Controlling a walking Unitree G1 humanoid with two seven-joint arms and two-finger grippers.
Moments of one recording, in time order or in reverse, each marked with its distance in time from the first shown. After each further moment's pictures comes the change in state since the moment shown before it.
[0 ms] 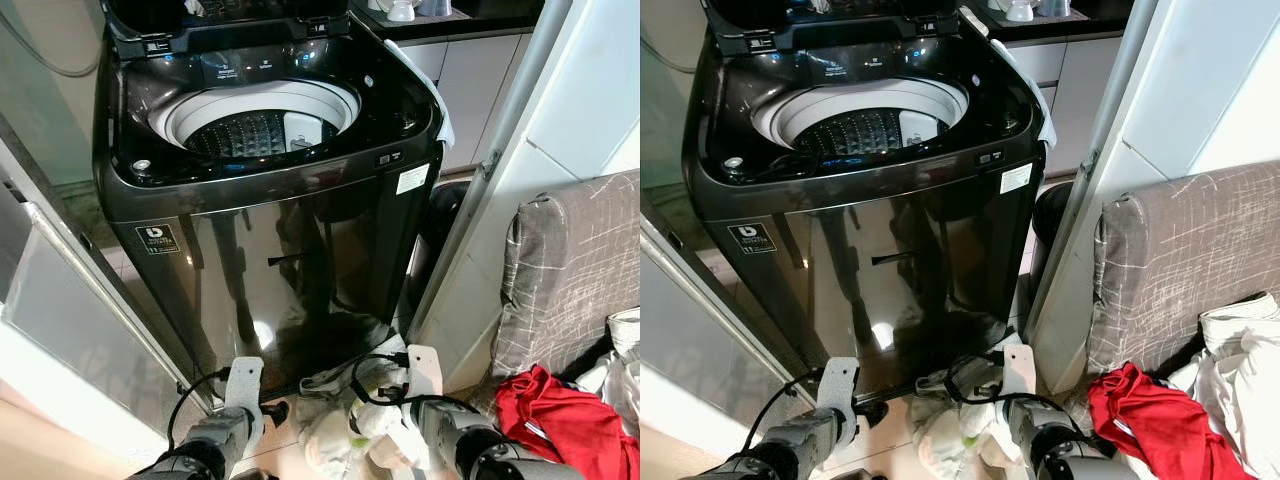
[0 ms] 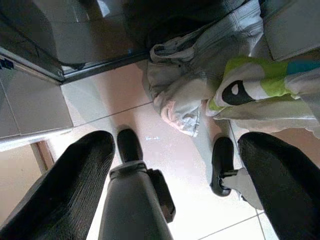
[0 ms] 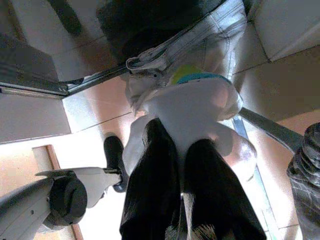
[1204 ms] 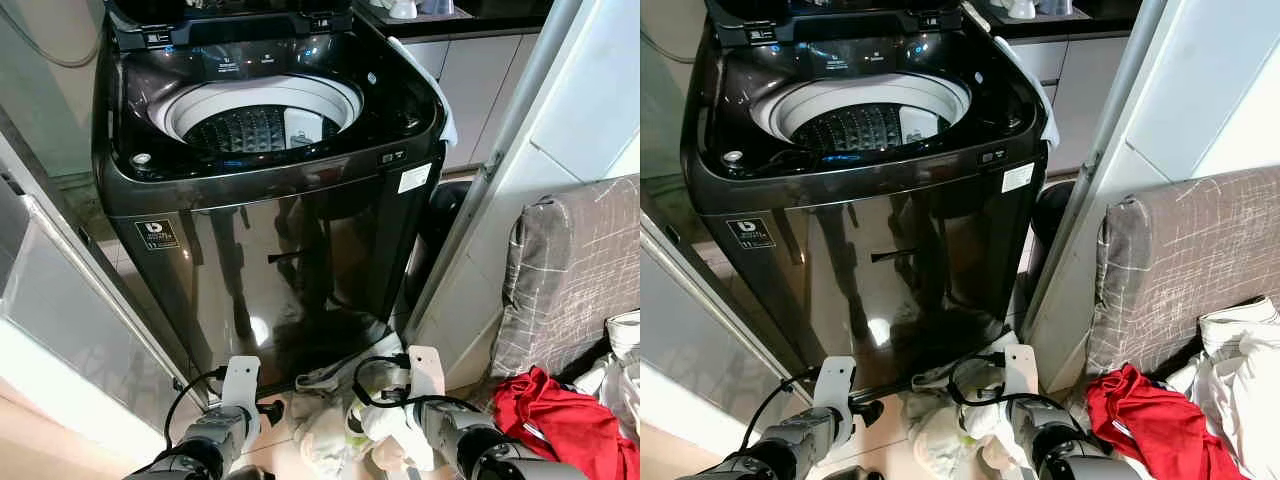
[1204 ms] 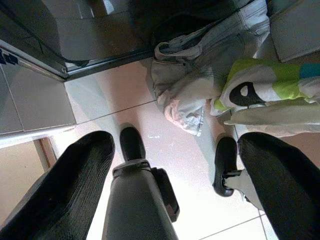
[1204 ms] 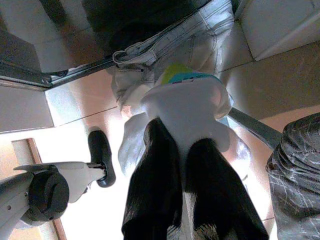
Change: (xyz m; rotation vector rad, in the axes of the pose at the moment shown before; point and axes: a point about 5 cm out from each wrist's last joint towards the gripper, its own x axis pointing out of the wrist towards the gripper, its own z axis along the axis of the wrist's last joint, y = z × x) left arm 0.000 0.004 0.001 0.007 -0.002 0.032; right arm 0.000 -0.004 0.000 -0.048 0.011 -0.029
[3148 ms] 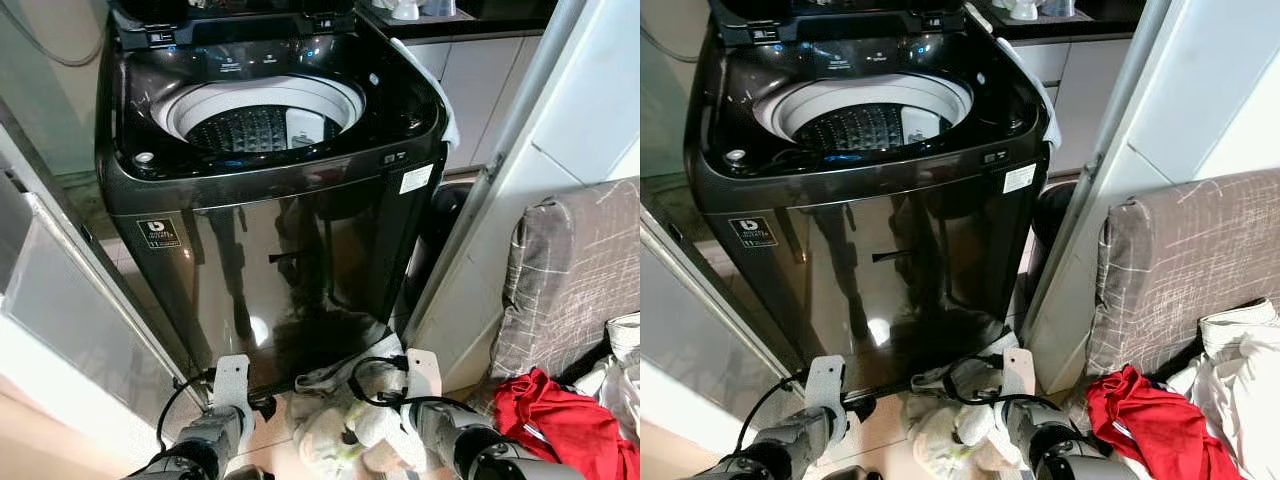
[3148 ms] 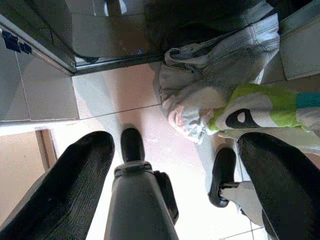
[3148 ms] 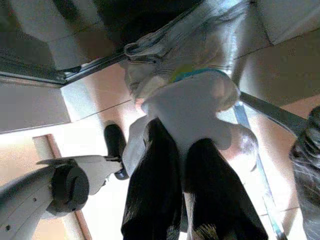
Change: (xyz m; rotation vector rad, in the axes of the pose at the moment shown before) left arm -0.001 0.008 0.000 -0.091 -0.018 0.046; right arm 0.000 0.007 -0.004 0.076 0.037 0.050
